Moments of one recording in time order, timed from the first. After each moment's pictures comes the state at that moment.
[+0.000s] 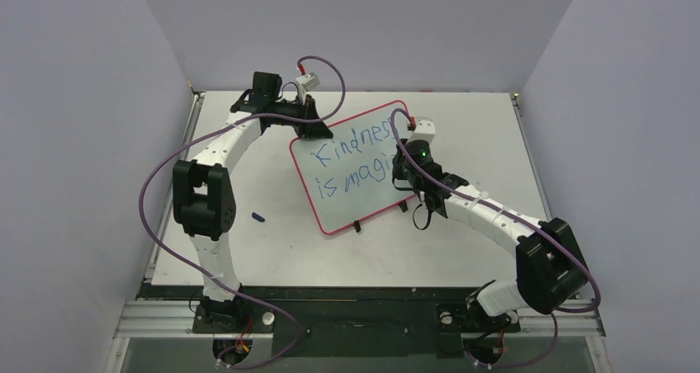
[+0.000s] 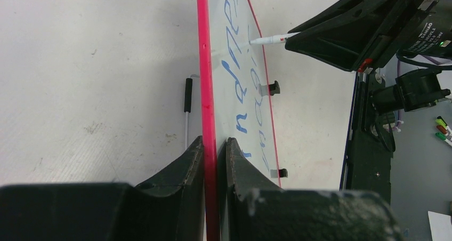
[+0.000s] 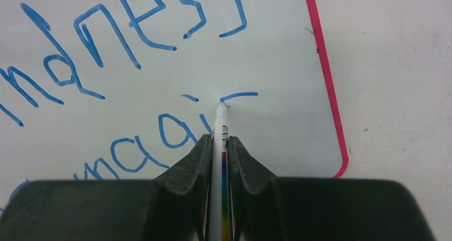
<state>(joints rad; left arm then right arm) -0.22 1.98 1.71 -0.48 1.03 0.14 0.58 1.43 0.92 0.00 0.33 0.41</state>
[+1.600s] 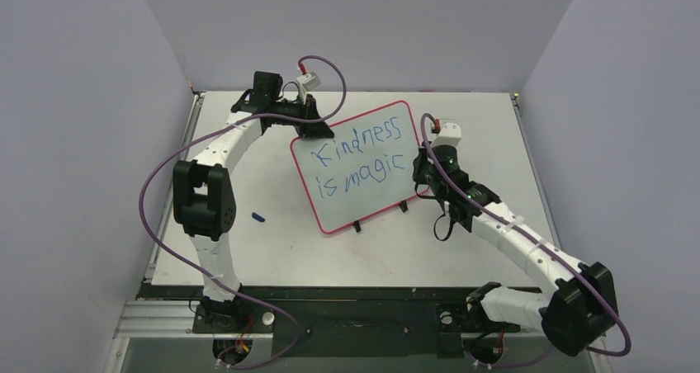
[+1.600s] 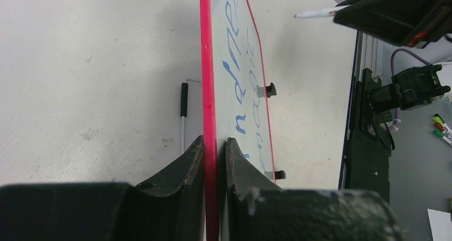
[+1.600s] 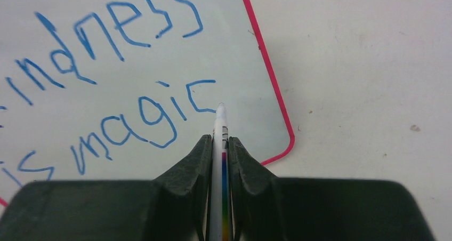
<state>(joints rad) -0.23 1.98 1.71 -0.47 1.04 0.14 0.53 1.20 0.85 -0.16 0.35 0.37</state>
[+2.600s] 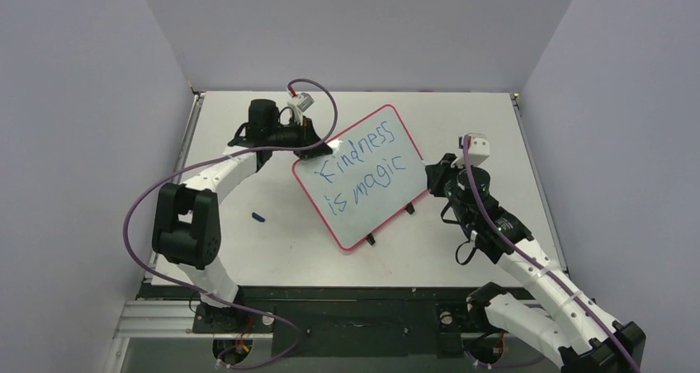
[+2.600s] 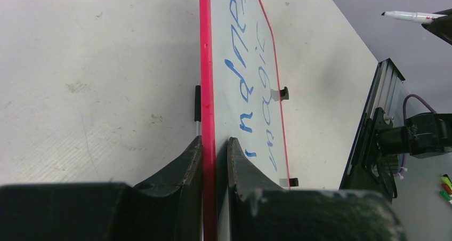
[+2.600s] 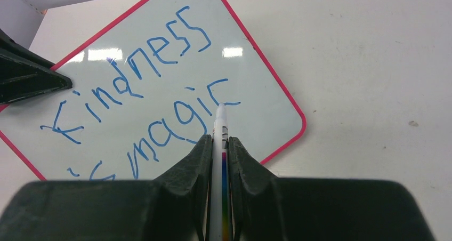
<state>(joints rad) -0.26 1.73 1.25 -0.07 0.84 -0.15 0.52 0.85 0.73 -0.19 0.30 0.41</state>
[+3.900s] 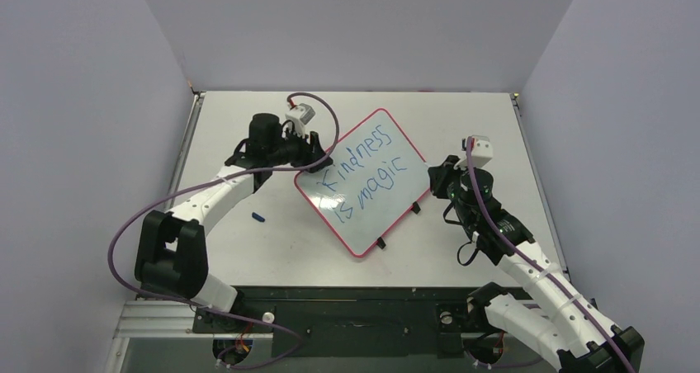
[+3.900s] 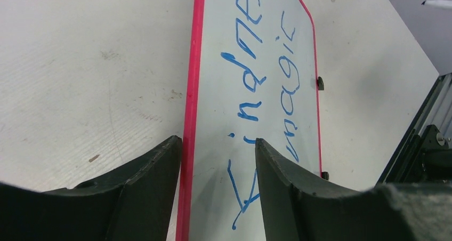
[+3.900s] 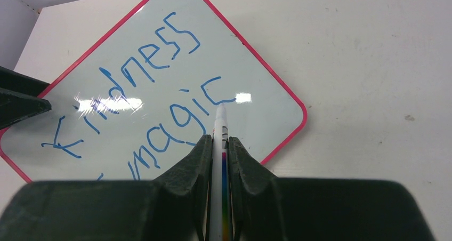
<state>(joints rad) -0.34 1.53 1.05 -0.04 0.56 -0.16 0.48 0.82 0.70 -0.19 0.27 0.41</state>
